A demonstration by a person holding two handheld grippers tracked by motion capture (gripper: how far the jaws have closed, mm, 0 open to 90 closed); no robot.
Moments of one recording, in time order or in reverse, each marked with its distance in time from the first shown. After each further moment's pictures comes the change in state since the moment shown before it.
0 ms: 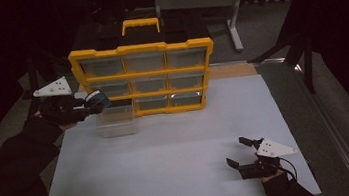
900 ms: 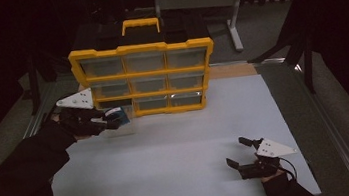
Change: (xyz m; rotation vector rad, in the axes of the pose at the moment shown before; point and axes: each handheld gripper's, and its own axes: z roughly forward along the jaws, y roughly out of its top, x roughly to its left) left arm -0.036 0.010 0.023 0.092 -0.181 0.159; right arm 0.000 0.000 0.001 -0.001 0.004 0.001
